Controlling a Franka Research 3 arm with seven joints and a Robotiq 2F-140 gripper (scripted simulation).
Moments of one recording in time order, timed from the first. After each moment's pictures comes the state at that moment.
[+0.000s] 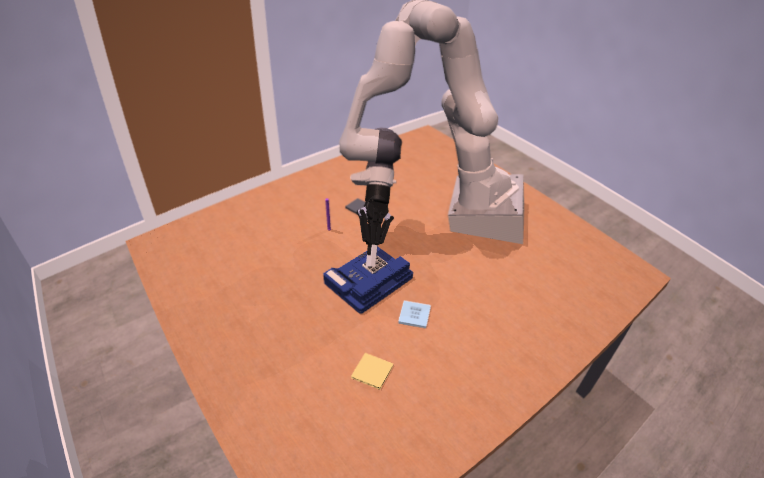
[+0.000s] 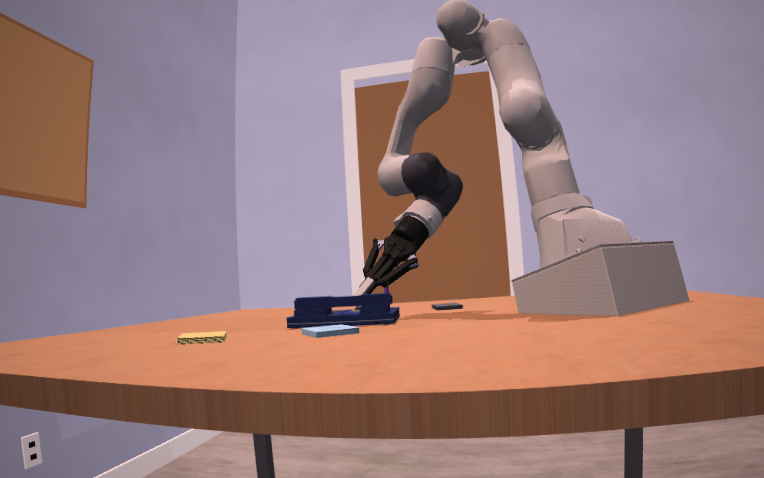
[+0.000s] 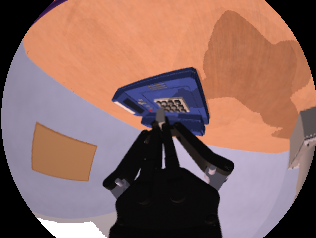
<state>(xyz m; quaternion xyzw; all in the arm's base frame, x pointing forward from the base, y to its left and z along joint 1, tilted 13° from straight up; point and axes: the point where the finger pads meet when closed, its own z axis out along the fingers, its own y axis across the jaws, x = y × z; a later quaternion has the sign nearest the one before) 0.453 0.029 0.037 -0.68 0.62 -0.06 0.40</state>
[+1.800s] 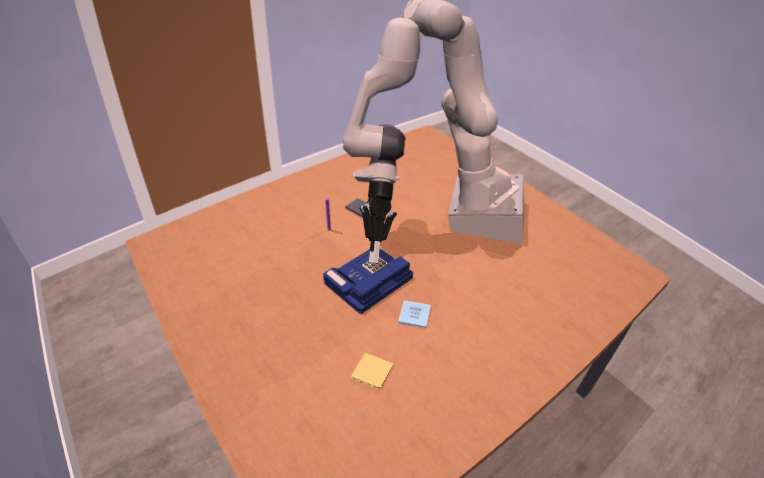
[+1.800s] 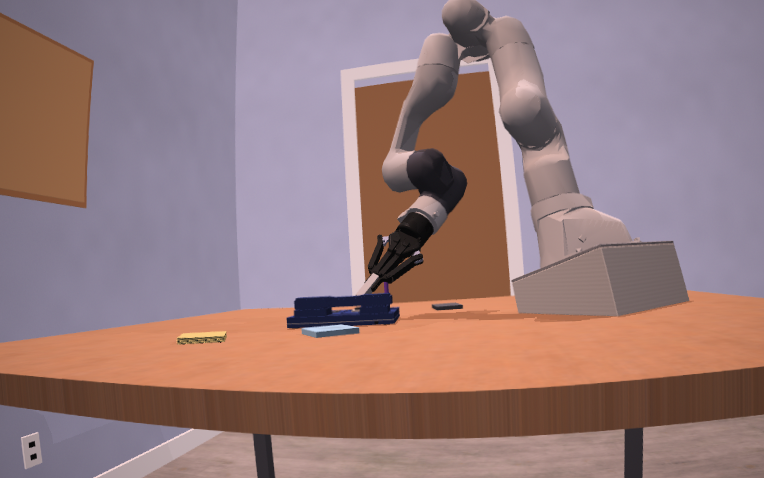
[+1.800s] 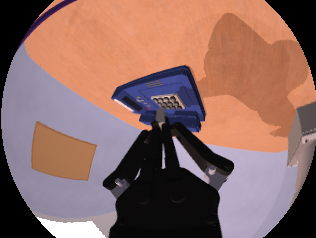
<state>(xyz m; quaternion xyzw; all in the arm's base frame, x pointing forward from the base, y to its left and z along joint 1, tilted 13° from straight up) 0.441 0.029 0.043 -0.68 0.62 -0.06 0.40</state>
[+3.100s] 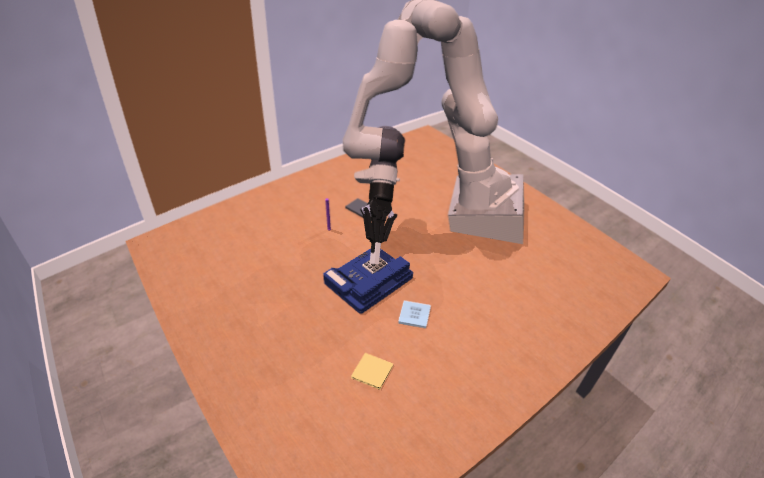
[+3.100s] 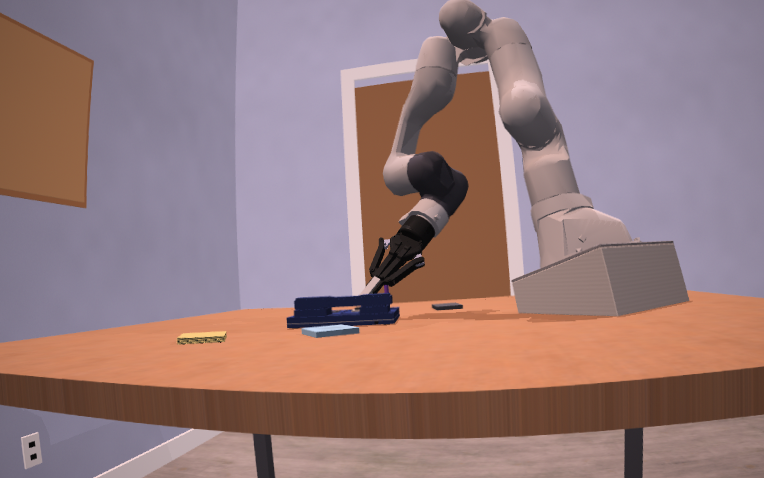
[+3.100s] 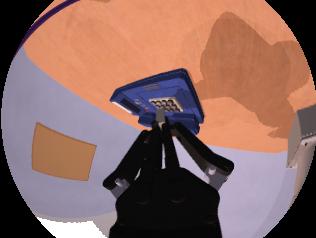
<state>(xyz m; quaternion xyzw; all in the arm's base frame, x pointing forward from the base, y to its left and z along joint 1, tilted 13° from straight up) 0.439 0.027 0.036 -0.68 0.62 -0.06 0.40</state>
